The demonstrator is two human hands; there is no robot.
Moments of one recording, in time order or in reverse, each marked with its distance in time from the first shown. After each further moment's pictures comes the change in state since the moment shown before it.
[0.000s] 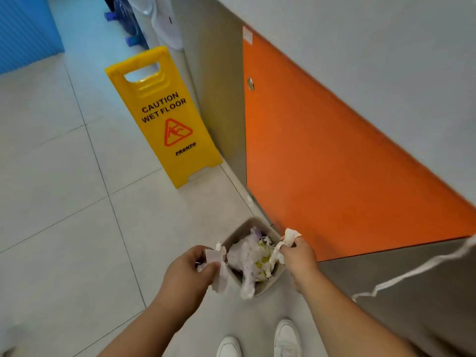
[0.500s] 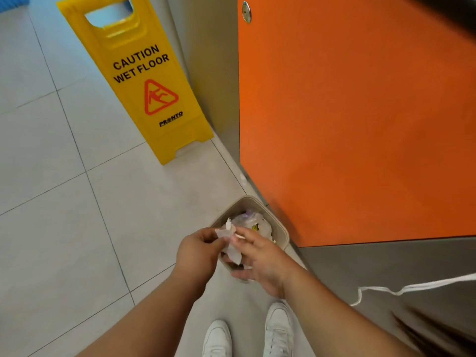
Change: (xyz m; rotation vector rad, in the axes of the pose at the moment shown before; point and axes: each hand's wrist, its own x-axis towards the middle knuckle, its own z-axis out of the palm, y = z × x) left_hand 0.071 -0.037 0.070 -0.251 -0.013 -0.122; right_hand -0.004 0.023 0.033 0.191 -0.723 0.129
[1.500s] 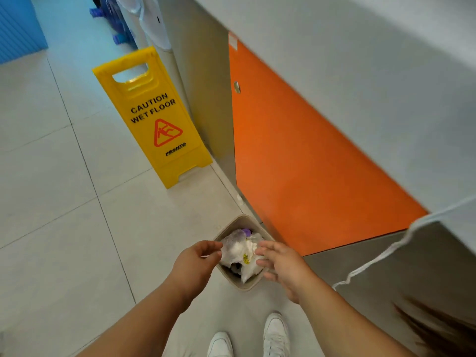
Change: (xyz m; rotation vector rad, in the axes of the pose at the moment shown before) left_hand -0.065 0.049 -0.039 0.218 -0.096 0.082; right_hand -0.073 -0.037 -0.006 -0.092 0.387 -0.015
